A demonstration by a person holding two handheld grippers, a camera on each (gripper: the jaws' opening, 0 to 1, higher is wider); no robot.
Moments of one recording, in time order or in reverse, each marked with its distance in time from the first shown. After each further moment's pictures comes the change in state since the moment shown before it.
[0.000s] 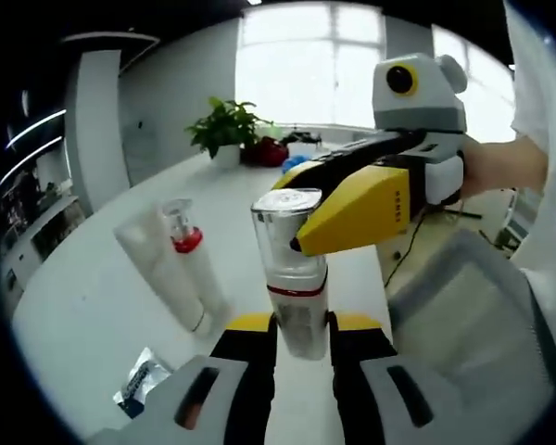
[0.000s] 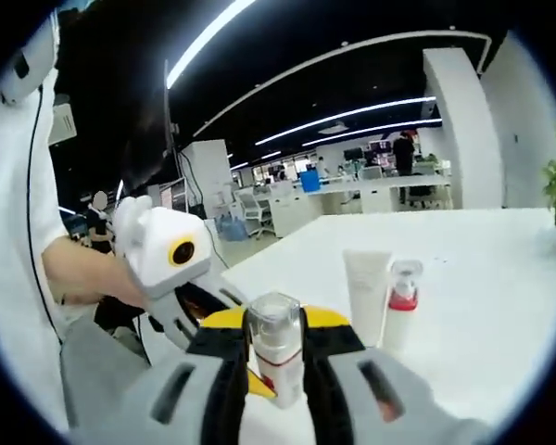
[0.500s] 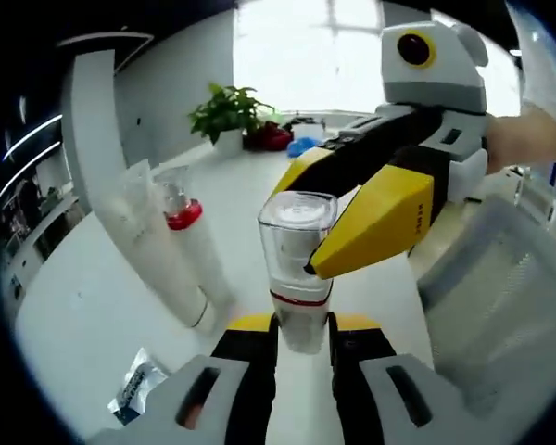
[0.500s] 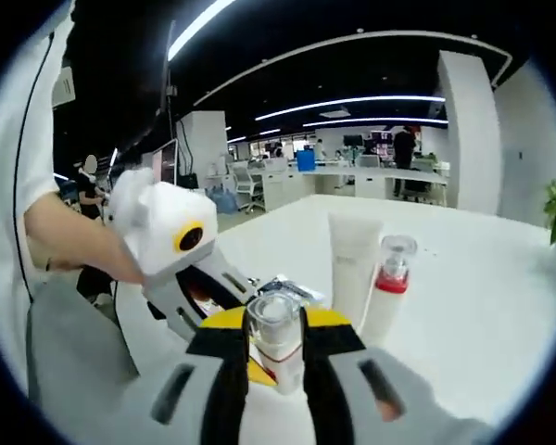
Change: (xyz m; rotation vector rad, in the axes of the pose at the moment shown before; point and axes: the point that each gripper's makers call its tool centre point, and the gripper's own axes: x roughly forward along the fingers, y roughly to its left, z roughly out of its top) left arm 0.037 0.022 -0.030 0.023 0.044 0.026; right arm 0.014 -0.025 -0.042 -0.086 0.107 -0.047
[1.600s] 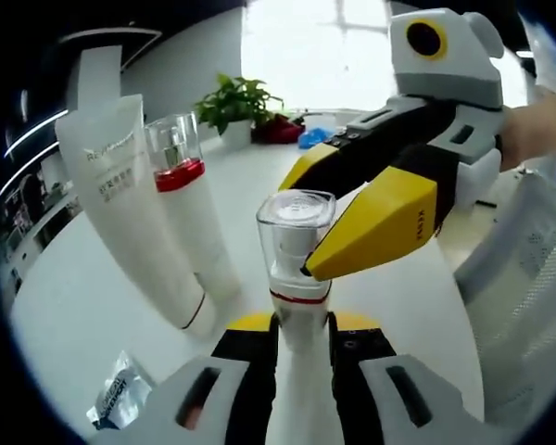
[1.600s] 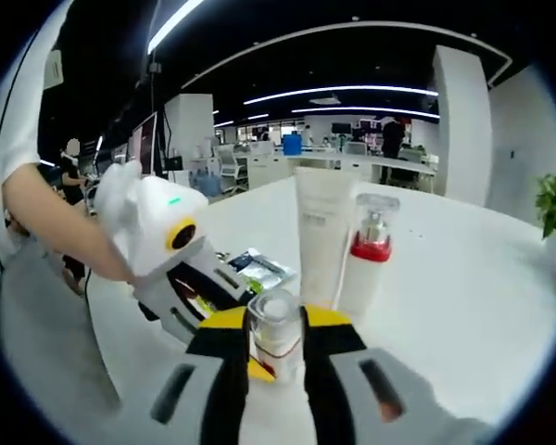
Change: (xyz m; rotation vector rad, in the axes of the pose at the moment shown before) left arm 0.041 0.025 -0.018 -0.013 -0.010 0.028; right arm 0.018 -0.039 -0.036 -0.027 0.068 -0.075
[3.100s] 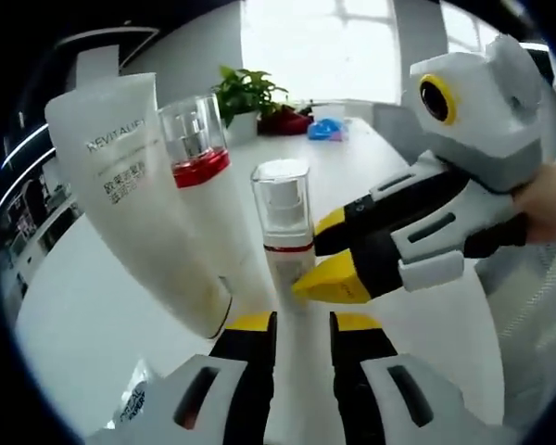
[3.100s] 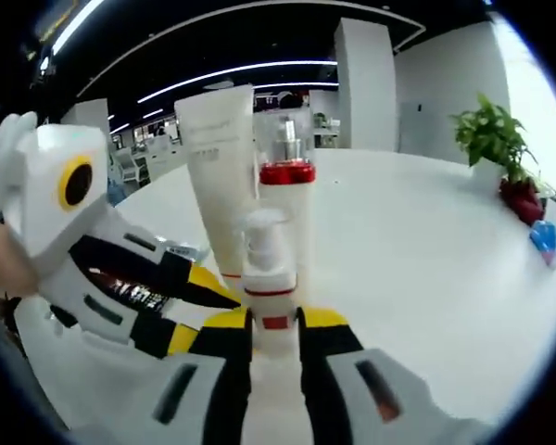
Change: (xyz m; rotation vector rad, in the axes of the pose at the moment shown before) left arm -0.003 0.022 -0.003 0.010 0.046 0.037; right arm 0.025 -0.049 -0.057 0.259 0.101 -0.474
